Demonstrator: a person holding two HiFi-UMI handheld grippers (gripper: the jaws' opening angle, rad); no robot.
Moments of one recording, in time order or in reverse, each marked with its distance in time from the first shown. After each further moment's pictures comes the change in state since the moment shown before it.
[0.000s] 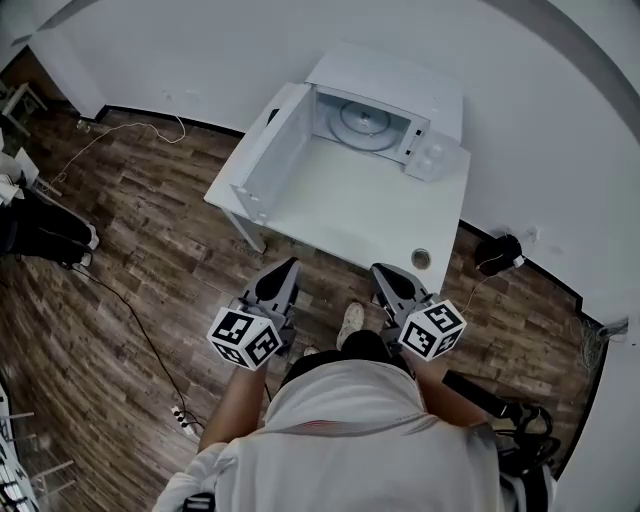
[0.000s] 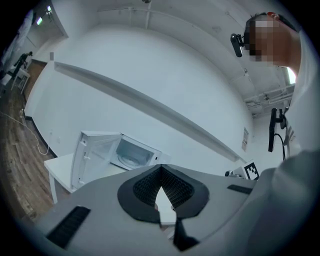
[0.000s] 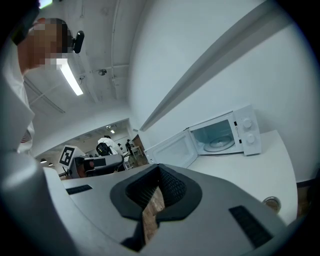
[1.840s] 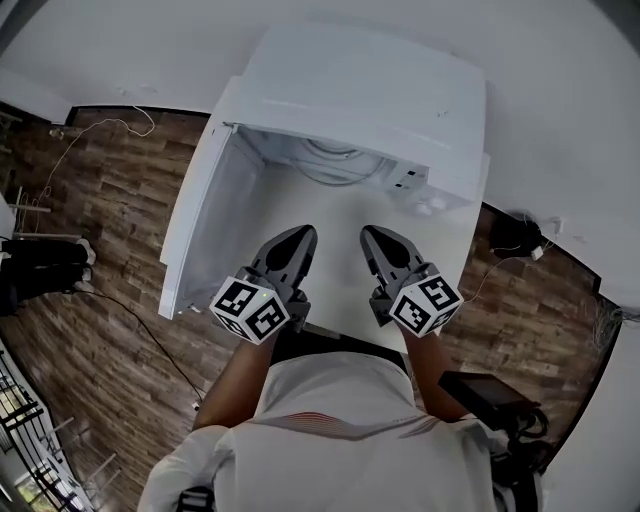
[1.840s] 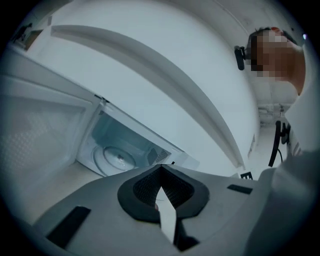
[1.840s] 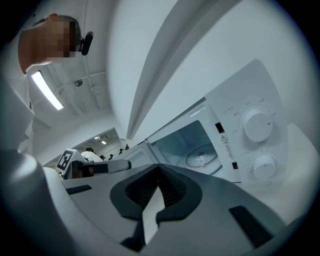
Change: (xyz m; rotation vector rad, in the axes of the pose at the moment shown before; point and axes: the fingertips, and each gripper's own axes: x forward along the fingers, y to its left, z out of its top) left arm 0.337 0.100 -0.005 -0.154 0.143 -0.067; right arm 0.175 -0.269 0.075 0.141 -0.042 -0.043
